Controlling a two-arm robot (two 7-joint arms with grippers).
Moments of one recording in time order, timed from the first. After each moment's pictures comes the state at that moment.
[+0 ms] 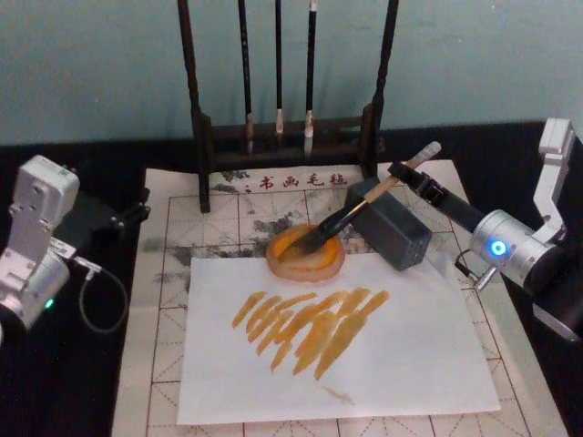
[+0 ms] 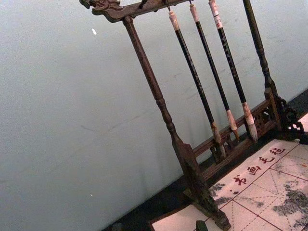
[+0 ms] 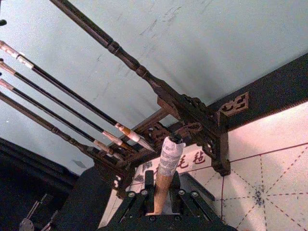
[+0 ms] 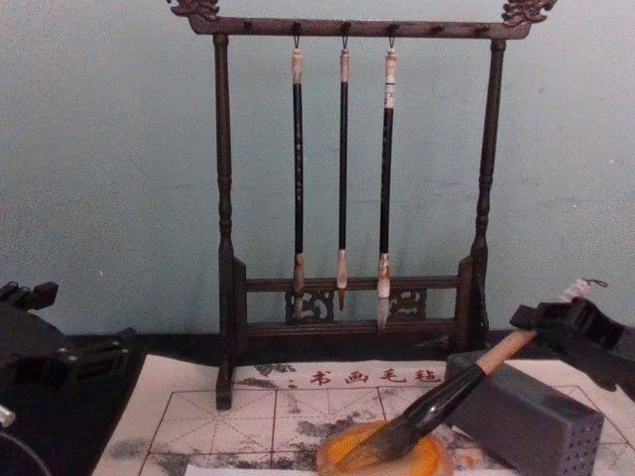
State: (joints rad) left arm -0.20 0.60 0.45 -1.41 -0.25 -0.12 0.03; right arm 0.38 0.34 -0.32 -1.12 1.16 0.28 0.36
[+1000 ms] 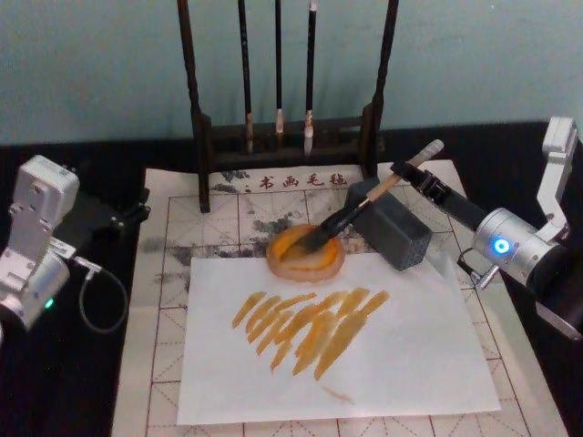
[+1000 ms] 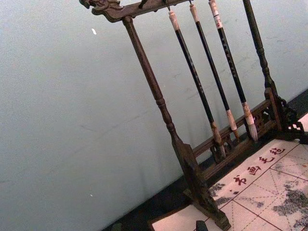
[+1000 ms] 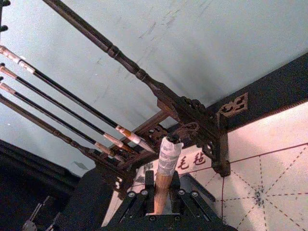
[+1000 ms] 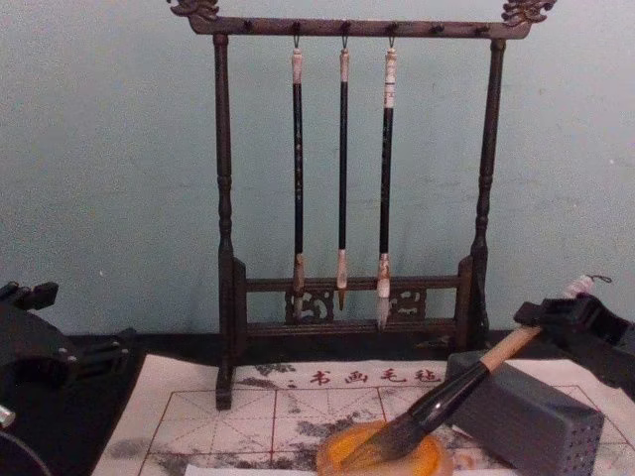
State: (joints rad) left arm -0.20 0.60 0.45 -1.41 -0.25 -0.12 0.03; right arm 0.38 0.35 -0.33 -1.13 1.19 0.29 0.35
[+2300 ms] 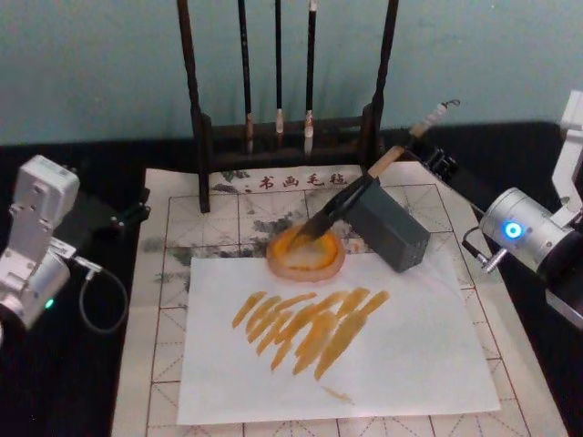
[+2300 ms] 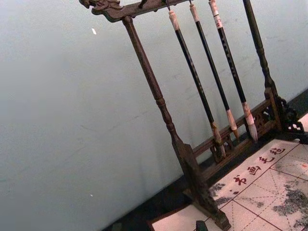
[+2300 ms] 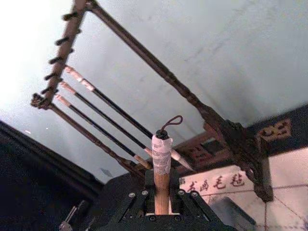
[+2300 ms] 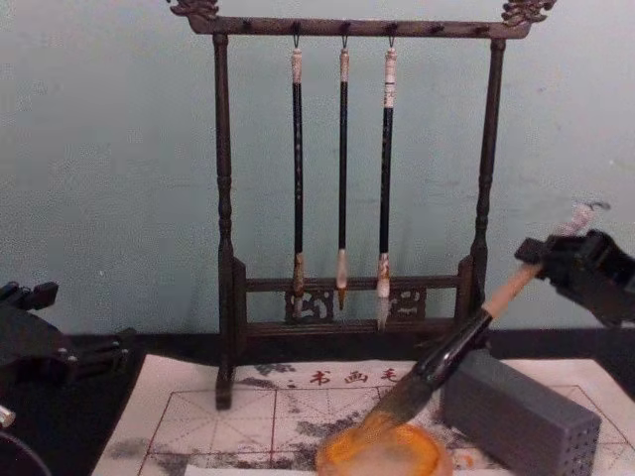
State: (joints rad) left arm -0.20 0.60 0.45 -1.41 -0.25 -0.12 0.03; right arm 0.36 0.43 -0.38 -1.25 1.29 0.23 0.37
